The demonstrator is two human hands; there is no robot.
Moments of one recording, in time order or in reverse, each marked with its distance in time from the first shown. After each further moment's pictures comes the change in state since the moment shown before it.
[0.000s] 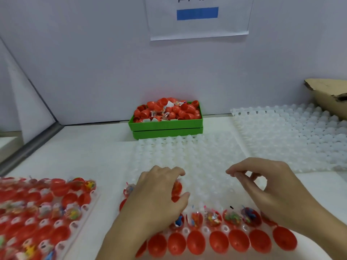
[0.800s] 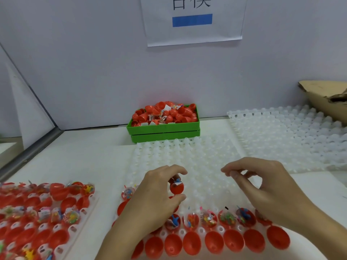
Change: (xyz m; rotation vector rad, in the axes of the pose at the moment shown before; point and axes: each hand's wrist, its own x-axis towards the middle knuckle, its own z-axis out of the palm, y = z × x) left_hand 0.004 -0.002 0.002 -0.238 0.037 0.003; right_hand 0.000 -0.001 -0.001 0.069 0.021 0.046
